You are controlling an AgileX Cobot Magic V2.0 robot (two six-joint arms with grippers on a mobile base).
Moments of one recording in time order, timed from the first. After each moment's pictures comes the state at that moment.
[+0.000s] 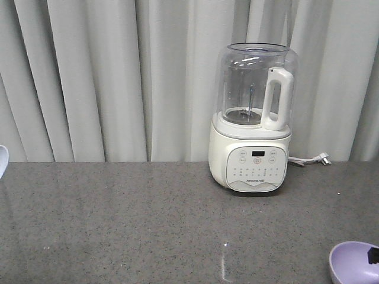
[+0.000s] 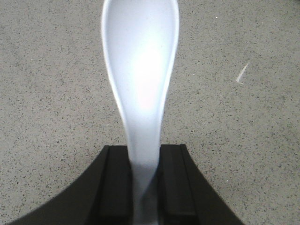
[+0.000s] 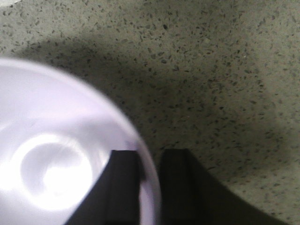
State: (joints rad) left arm -0.06 1.12 -1.16 -0.13 0.89 0.10; right arm -0.28 1.63 -1.10 0.02 0.85 0.08
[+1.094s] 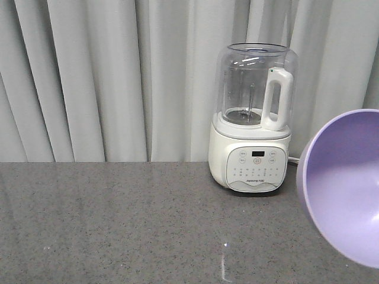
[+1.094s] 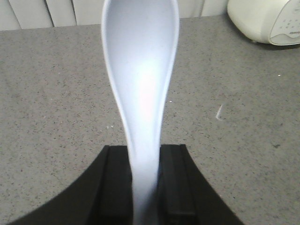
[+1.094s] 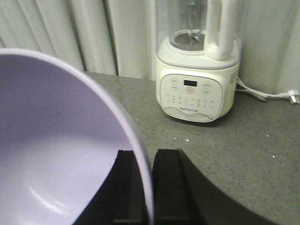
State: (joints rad) left arm -0.06 0.83 -0.97 -0.23 0.78 0.16; right arm -0.21 0.82 -1.10 0.71 0.89 -0.63
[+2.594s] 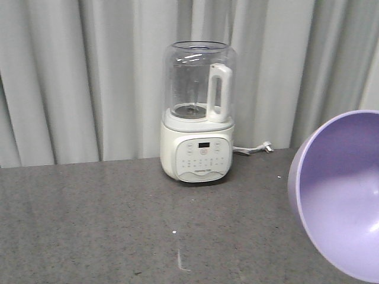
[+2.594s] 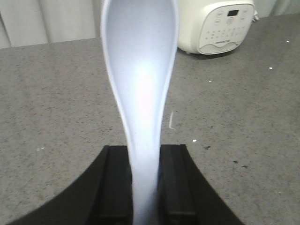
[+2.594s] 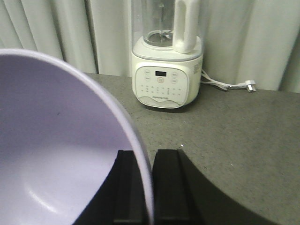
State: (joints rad) left arm -0.06 0.75 -0.93 -0.29 0.75 0.18; right arm -0.18 0.79 -1.10 0.72 0.89 -0.63
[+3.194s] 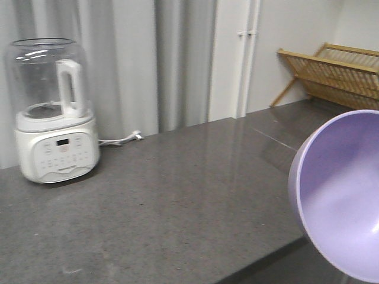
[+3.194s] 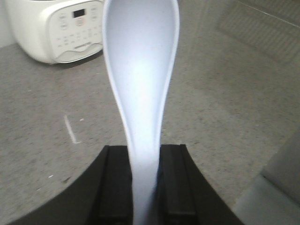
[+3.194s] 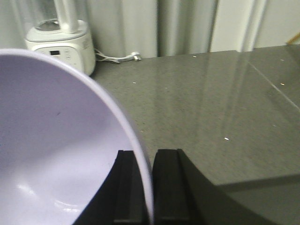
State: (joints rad) left arm -0.06 0.75 -0.93 -0.29 0.75 0.18; right arm -0.18 0.79 -1.10 0.72 0.89 -0.63
